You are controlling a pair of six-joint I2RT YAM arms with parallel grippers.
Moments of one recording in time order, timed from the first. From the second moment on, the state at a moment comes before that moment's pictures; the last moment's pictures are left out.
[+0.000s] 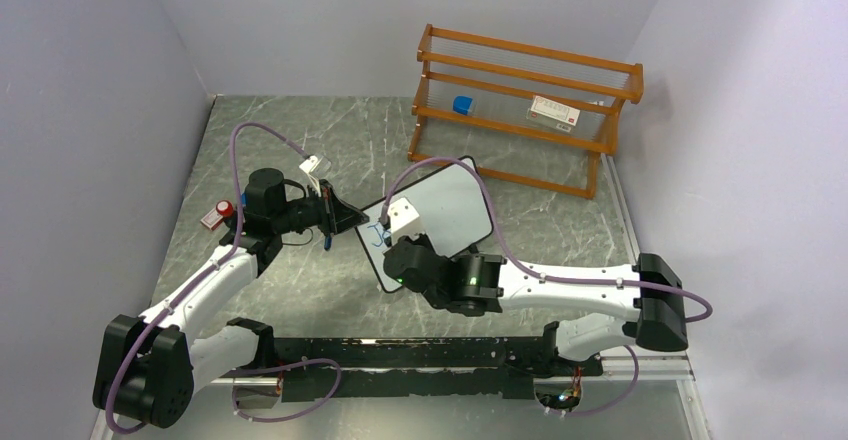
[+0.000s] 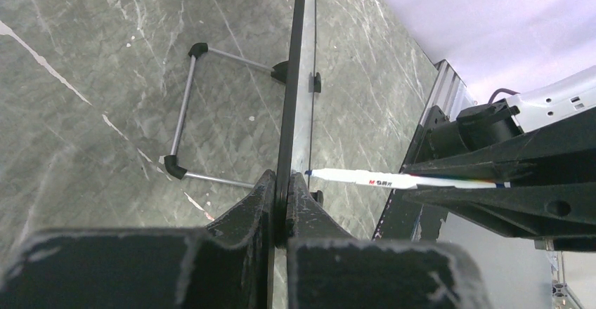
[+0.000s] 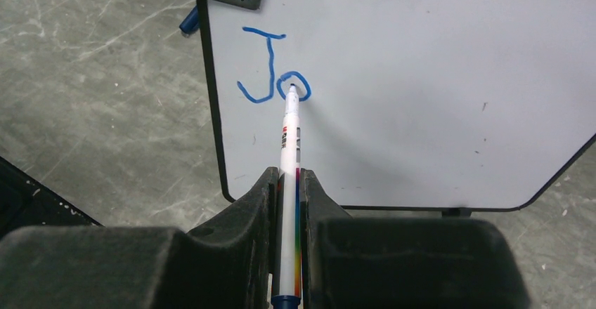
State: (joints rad) left arm -0.27 1.07 0.54 0.18 0.81 -0.36; right arm 1.36 1.34 1.02 -0.36 0.70 0.36
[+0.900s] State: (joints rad) left arm -0.27 1.07 0.54 0.18 0.81 -0.36; right arm 1.34 1.31 0.98 -0.31 0.73 0.35
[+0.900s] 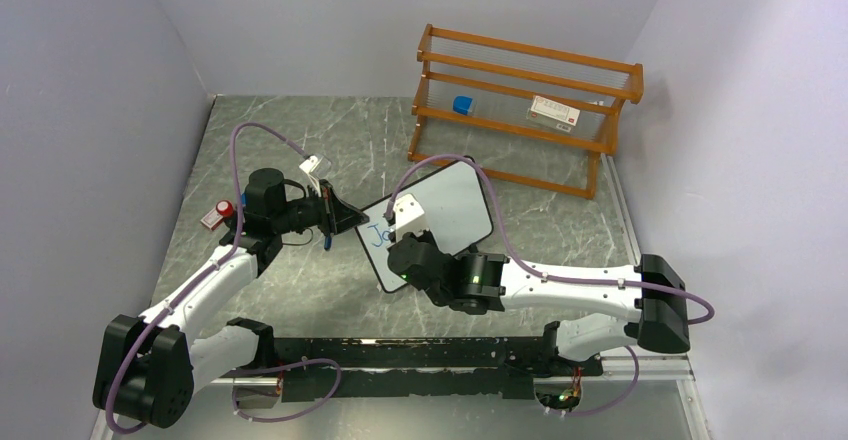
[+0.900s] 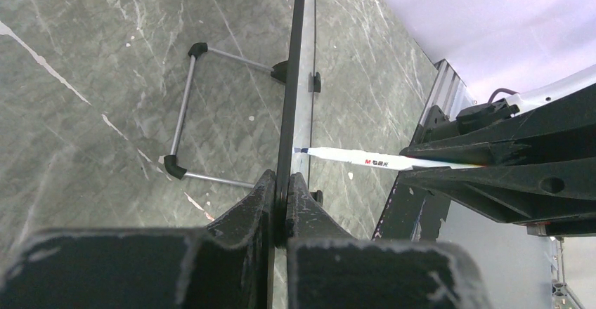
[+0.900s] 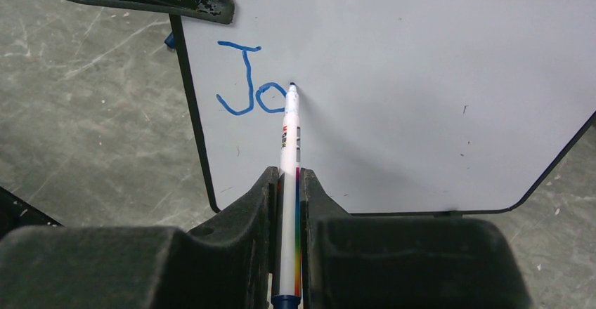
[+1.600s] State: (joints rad) left arm -0.27 1.07 0.54 0.18 0.81 -0.36; right arm 1.33 1.32 0.98 -0.36 0.73 0.38
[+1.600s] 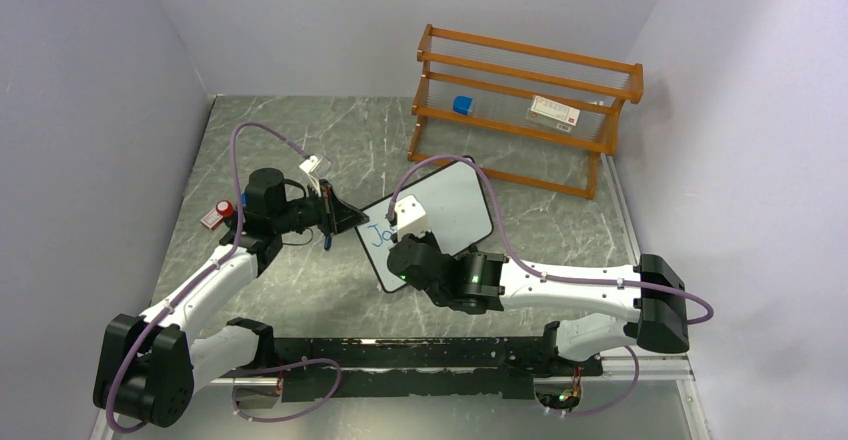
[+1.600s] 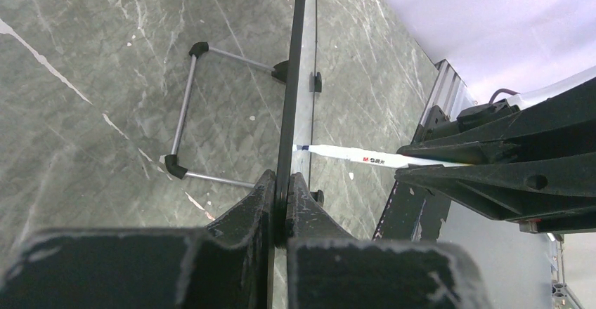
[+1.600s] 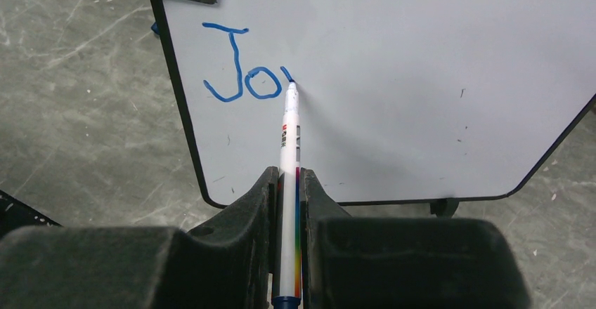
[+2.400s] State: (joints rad) left arm -0.27 1.07 0.54 0.18 0.81 -0.36; right arm 1.33 1.31 0.97 -0.38 0.73 0.41
